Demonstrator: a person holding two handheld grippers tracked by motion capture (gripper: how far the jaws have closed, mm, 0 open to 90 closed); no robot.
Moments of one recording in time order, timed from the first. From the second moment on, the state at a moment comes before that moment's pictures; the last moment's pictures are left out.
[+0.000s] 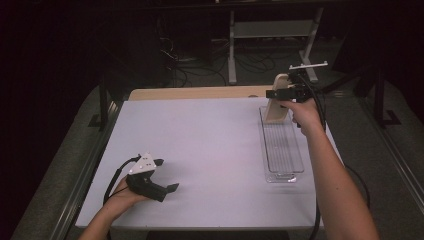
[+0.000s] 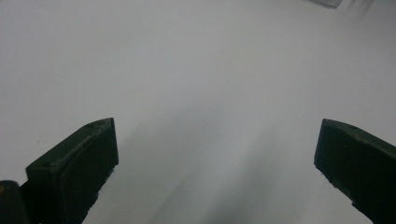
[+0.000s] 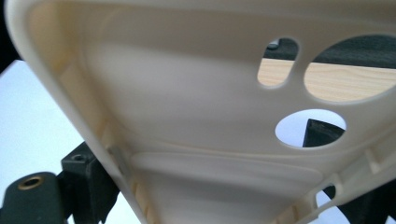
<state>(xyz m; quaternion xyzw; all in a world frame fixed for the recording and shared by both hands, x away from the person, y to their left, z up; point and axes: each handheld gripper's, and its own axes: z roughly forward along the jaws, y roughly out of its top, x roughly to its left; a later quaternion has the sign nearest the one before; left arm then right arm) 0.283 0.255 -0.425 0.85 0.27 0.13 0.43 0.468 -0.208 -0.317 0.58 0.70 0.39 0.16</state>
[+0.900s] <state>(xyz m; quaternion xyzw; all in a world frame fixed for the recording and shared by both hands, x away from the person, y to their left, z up) 0.282 0.253 -0.424 0.85 0.27 0.13 0.44 0.507 -0.191 -0.368 0.63 0.70 0.28 0.18</state>
